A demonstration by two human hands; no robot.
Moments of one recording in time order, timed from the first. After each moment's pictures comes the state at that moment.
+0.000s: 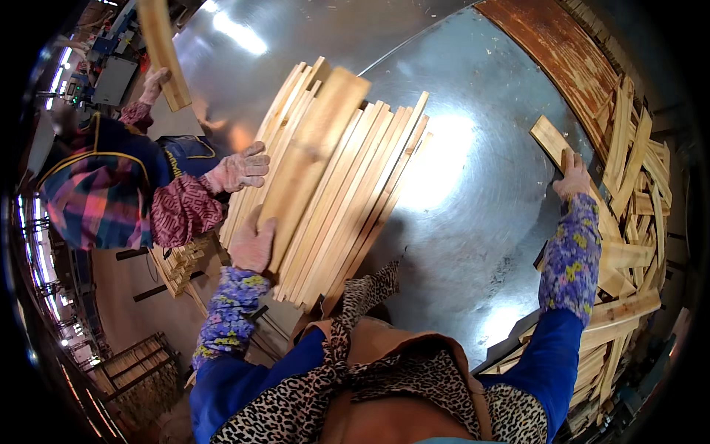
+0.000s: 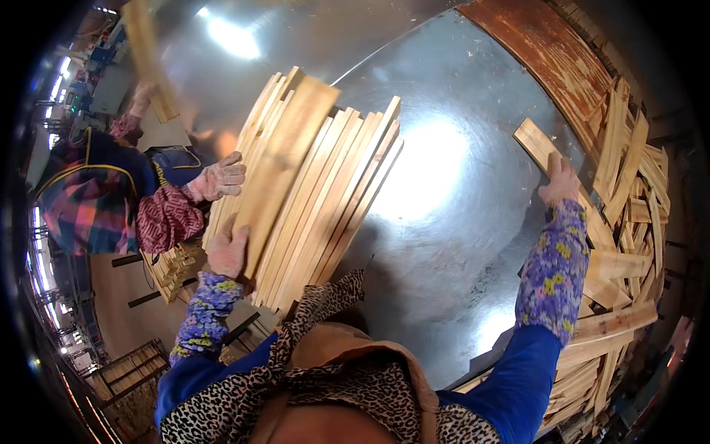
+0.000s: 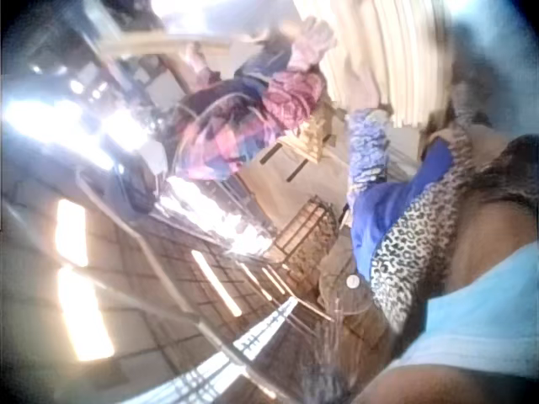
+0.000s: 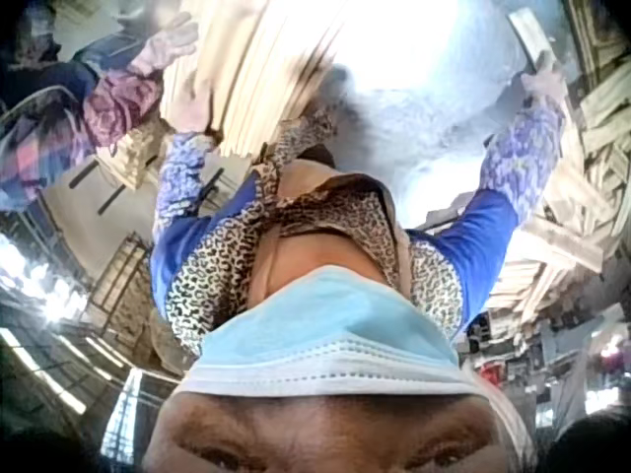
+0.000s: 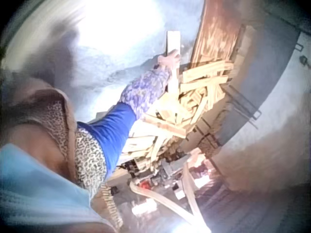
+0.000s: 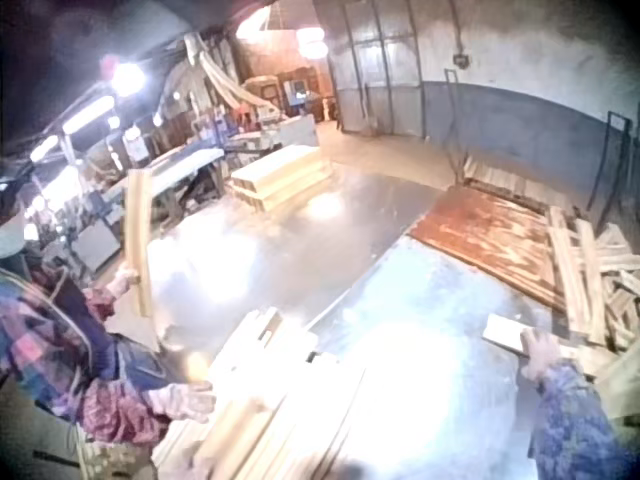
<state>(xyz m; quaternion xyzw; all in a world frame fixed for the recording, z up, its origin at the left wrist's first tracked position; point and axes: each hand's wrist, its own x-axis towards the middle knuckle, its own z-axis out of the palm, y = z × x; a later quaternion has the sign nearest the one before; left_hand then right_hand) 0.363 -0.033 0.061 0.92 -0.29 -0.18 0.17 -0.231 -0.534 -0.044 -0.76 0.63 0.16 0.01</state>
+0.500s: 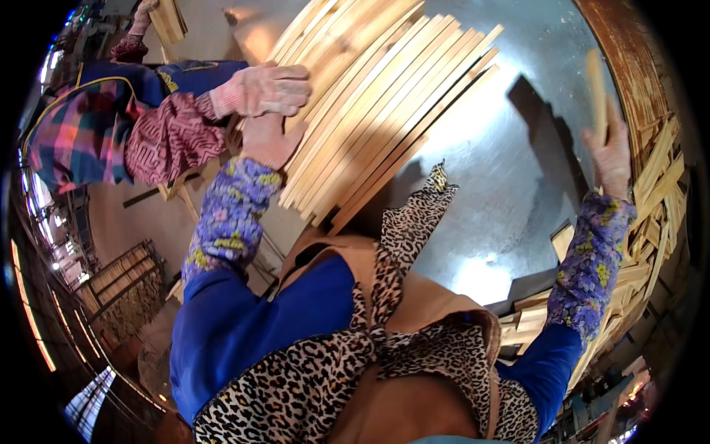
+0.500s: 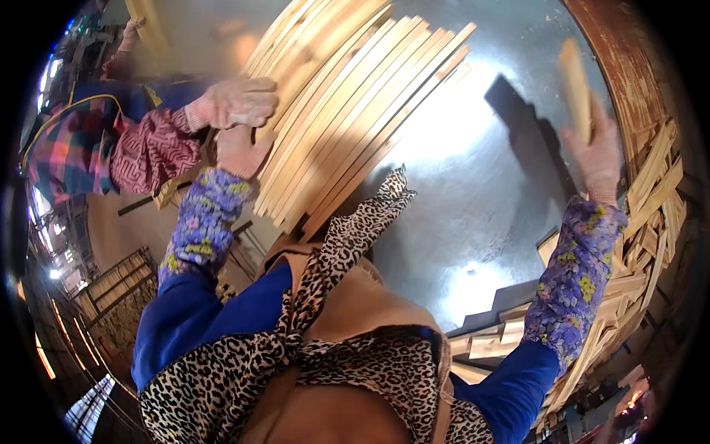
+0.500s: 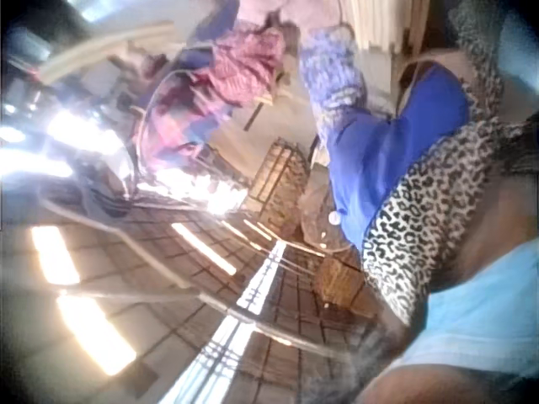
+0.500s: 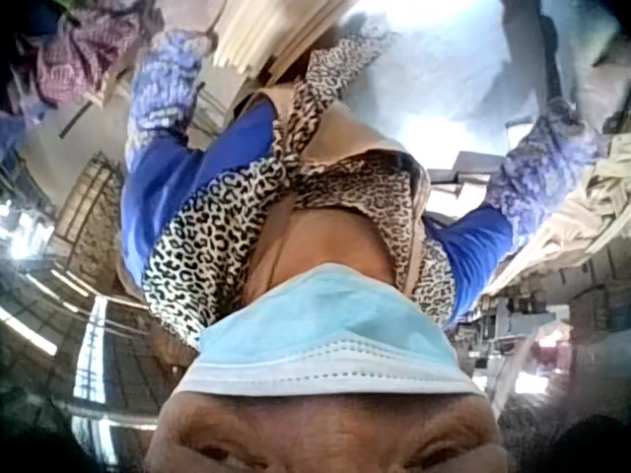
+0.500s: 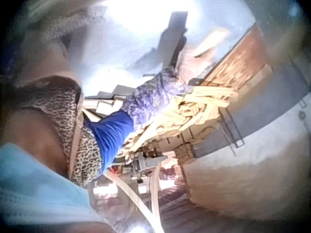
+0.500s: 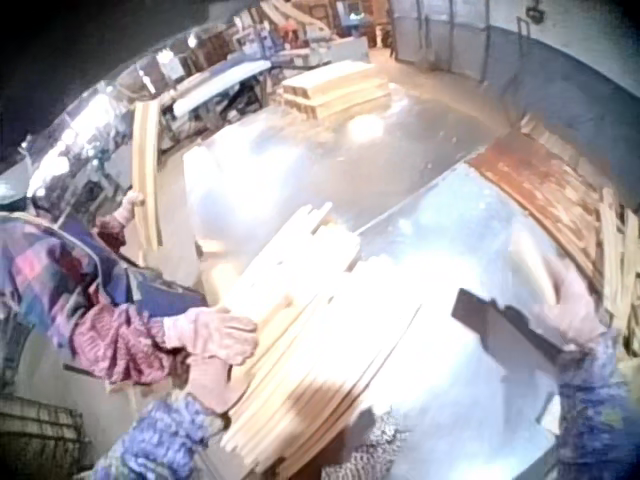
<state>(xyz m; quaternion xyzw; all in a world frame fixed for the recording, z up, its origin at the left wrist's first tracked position) 0.412 -0.038 -0.006 0.87 -0.49 -0.09 0.06 -0.099 -0.512 0.047 -0.82 0.49 -0.08 0.28</state>
